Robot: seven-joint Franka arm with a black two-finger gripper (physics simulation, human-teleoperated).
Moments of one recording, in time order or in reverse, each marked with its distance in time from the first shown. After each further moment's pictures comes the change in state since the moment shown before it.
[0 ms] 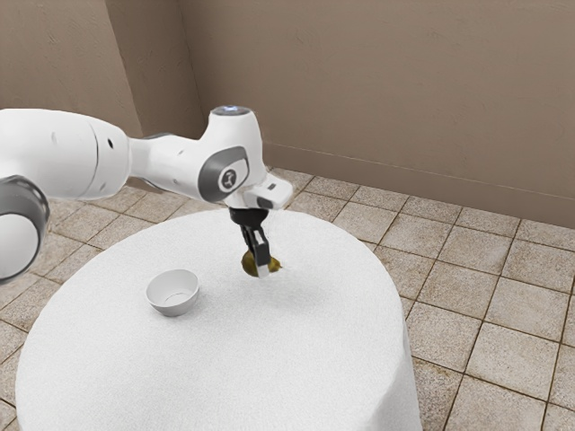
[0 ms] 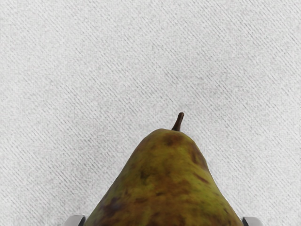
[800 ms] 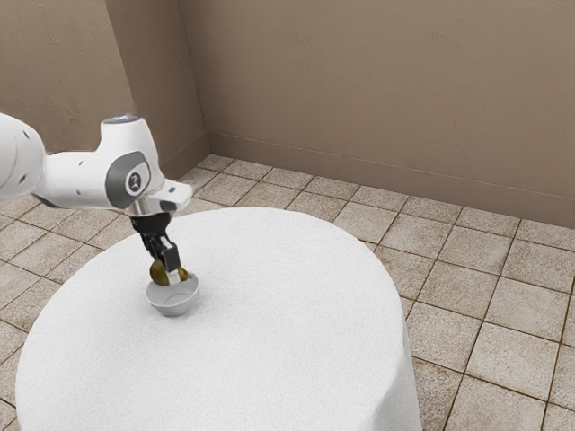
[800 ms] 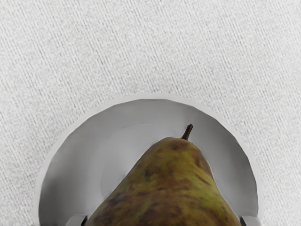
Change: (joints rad) arm 0.034 -0.240 0.259 -0.359 -0.087 0.058 0.039
